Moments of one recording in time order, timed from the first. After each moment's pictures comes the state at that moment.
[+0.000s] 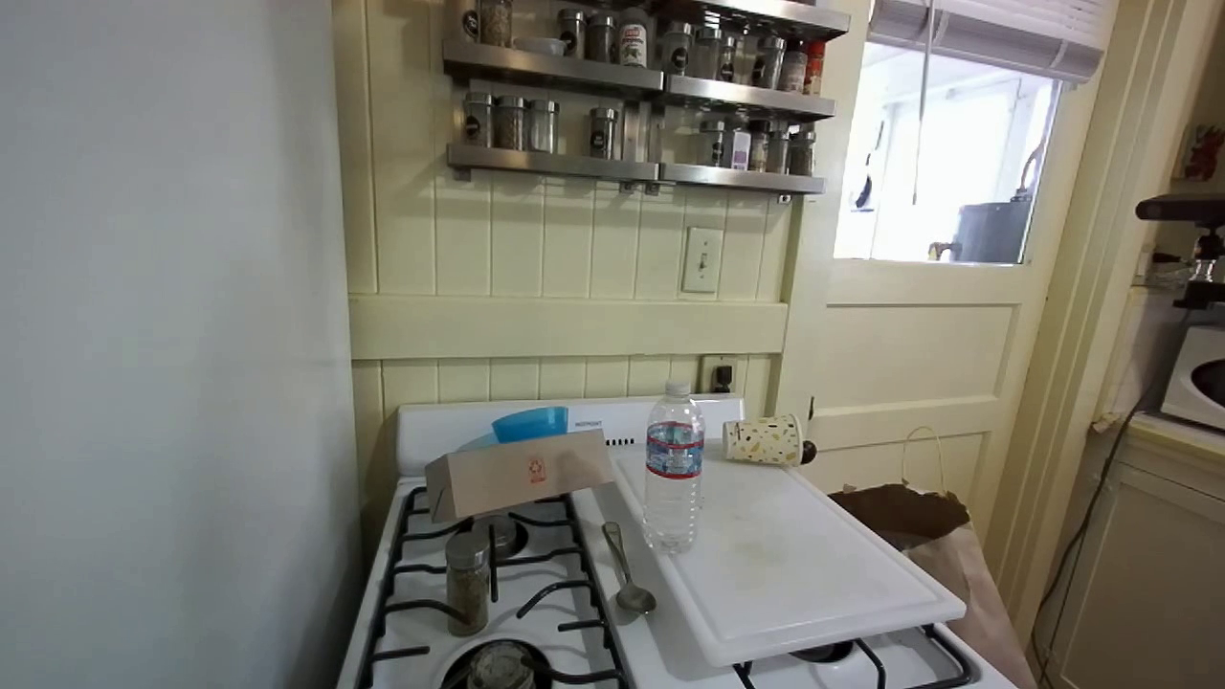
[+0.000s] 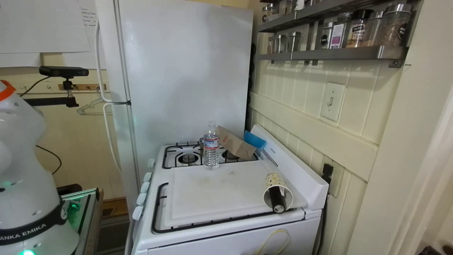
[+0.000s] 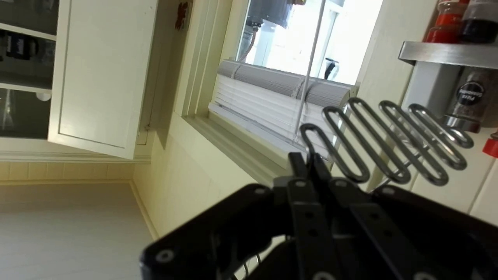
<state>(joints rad) 0.06 -0.35 0.20 -1.47 -1.40 1.61 0.90</state>
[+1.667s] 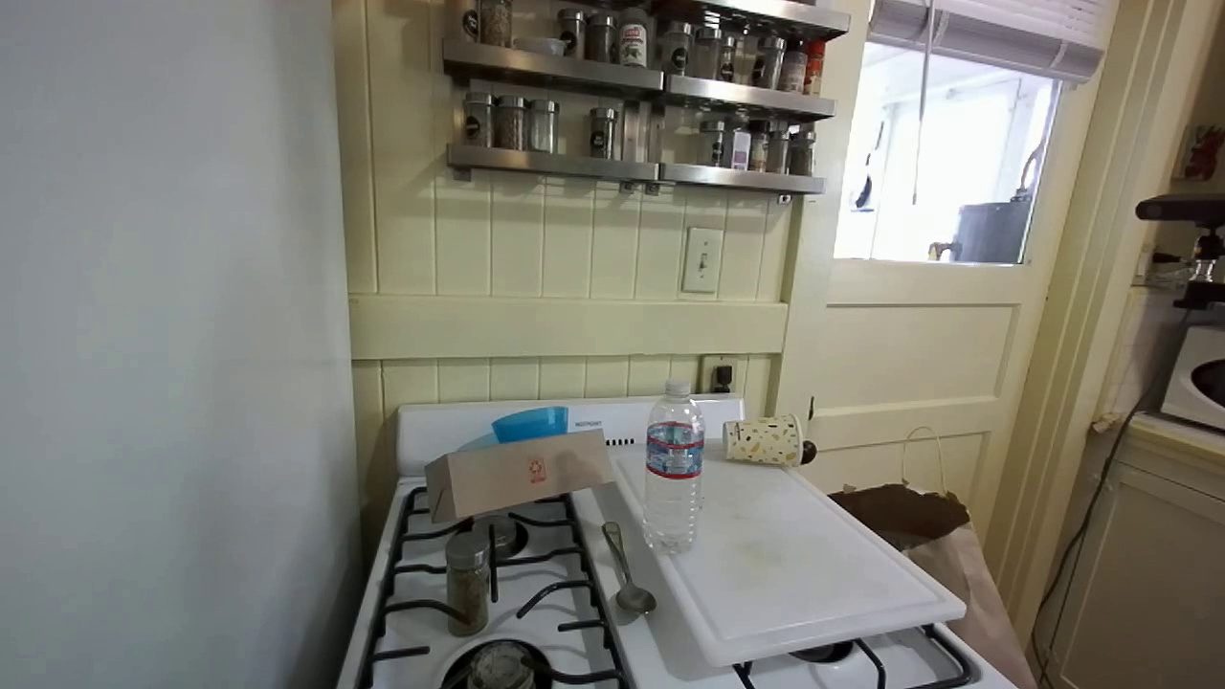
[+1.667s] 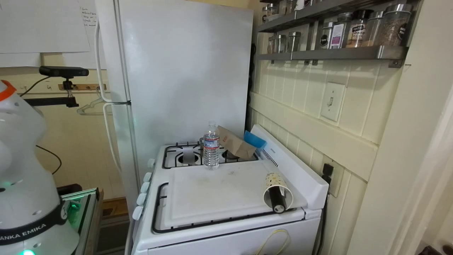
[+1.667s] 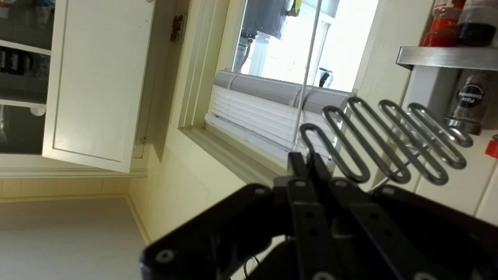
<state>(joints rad) 0.06 -0.34 0.19 -1.43 -1.35 1.61 0.88</state>
